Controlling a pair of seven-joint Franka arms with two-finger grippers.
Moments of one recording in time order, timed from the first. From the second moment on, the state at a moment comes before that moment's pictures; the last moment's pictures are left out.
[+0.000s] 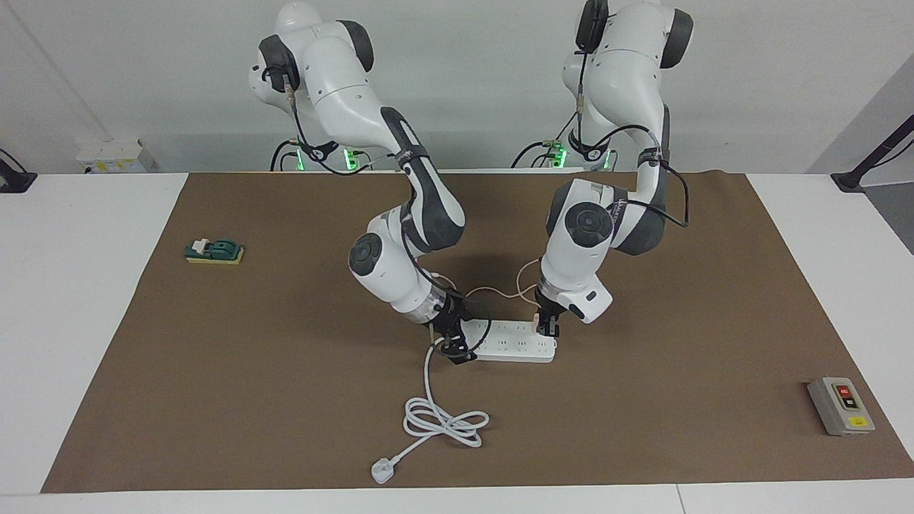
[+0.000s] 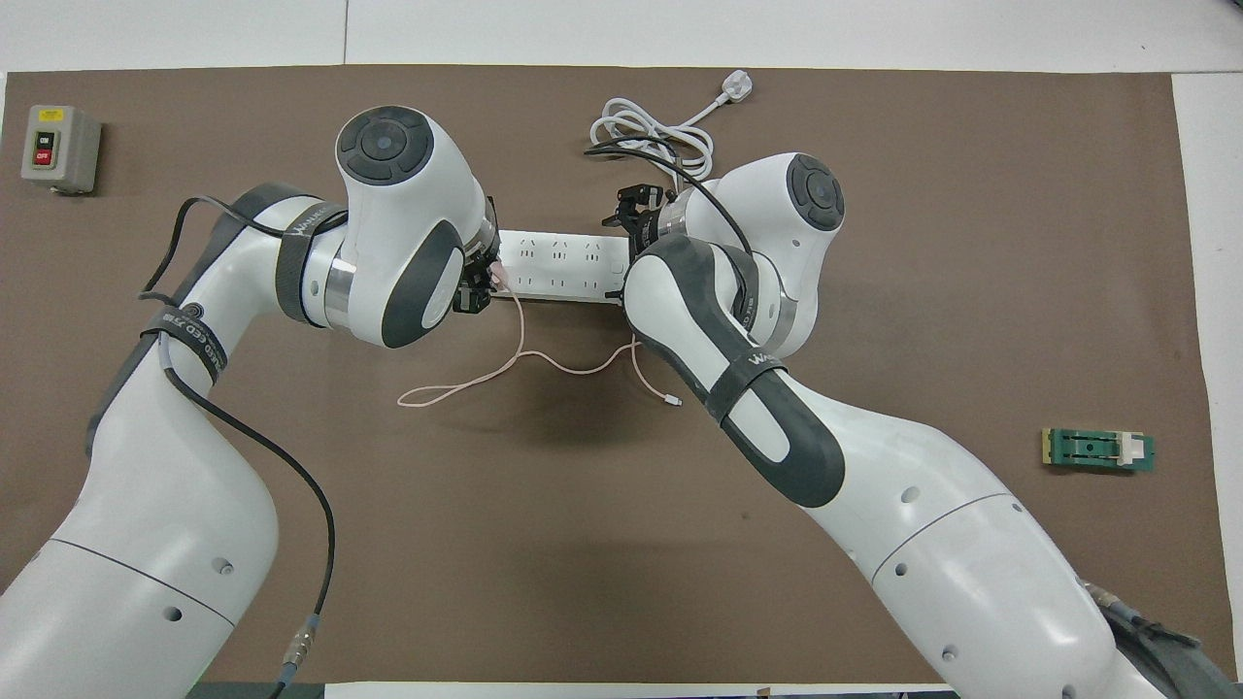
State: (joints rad) left arm -0.41 0.51 -0.04 -1.57 -0.02 2.07 -1.83; right arm 0.50 0.70 -0.06 -1.49 0.75 2.36 1.50
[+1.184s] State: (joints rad) left arm -0.42 0.51 -0.04 -1.58 -0.02 2.08 -1.83; right arm 0.55 0.70 -0.06 -1.49 0.75 2.39 1.51
